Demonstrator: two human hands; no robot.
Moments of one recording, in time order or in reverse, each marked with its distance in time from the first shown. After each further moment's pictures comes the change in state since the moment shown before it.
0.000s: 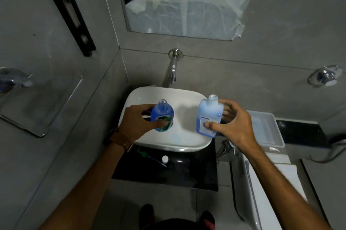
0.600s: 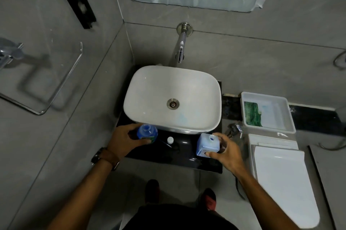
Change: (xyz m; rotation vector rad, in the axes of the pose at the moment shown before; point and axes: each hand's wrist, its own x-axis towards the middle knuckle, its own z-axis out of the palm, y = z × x) left_hand -0.111 -0.095 -0.010 0.014 -0.021 -0.300; right_hand -0.104 0.154 0.038 -0.071 -0.253 0.382
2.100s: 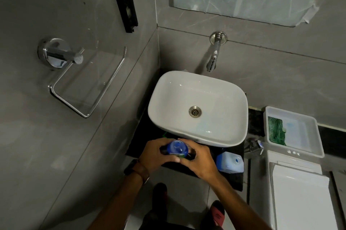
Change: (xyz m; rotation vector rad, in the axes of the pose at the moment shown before) left_hand -0.009 -0.026 0.021 -0.165 -0.063 -0.063; right_hand 0.009 -0.100 0.147 -0.067 -0.281 -0.366
